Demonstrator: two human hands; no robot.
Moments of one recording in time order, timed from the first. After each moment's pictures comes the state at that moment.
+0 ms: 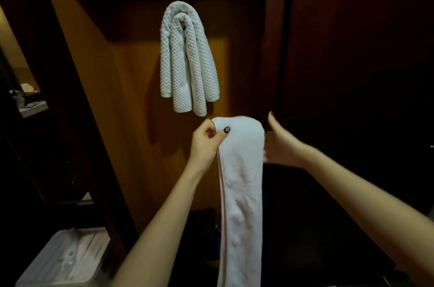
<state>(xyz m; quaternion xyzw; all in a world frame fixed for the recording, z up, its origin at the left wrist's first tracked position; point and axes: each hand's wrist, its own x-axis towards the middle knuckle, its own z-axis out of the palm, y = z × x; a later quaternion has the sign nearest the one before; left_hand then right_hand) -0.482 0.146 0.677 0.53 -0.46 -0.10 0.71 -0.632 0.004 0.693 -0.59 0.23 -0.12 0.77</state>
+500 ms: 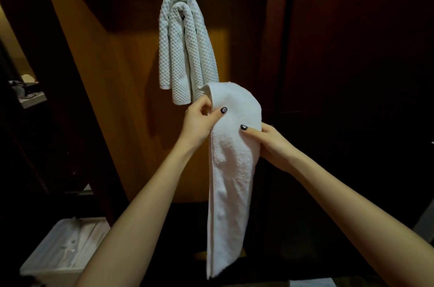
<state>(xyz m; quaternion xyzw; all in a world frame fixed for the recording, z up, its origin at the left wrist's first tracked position) -0.476 0.147 0.716 0.57 -0.51 -0.03 0.65 -0.641 0.045 0.690 -0.66 0.12 -0.25 0.70</state>
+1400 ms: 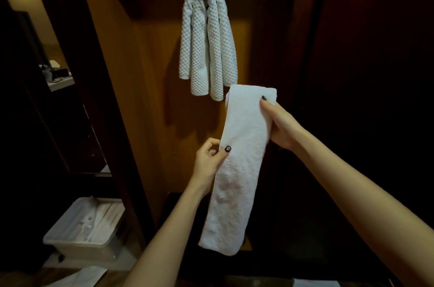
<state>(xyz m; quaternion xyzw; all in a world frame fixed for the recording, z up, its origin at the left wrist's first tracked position) -0.494 0.191 0.606 0.55 -0.34 -0.20 0.74 -0.598 0.032 0.703 -0.60 0.12 -0.28 0.74</state>
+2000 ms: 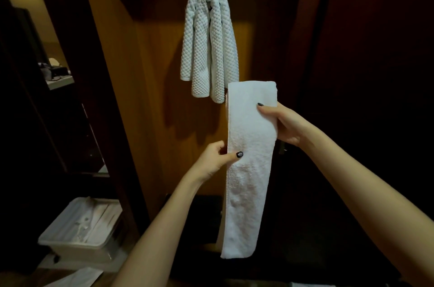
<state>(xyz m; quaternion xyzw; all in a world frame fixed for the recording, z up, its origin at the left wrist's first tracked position) -0.471 0.180 0.628 0.60 -0.44 -0.30 0.60 -0.598 0.011 0.718 -0.64 0.07 -0.17 0.75</state>
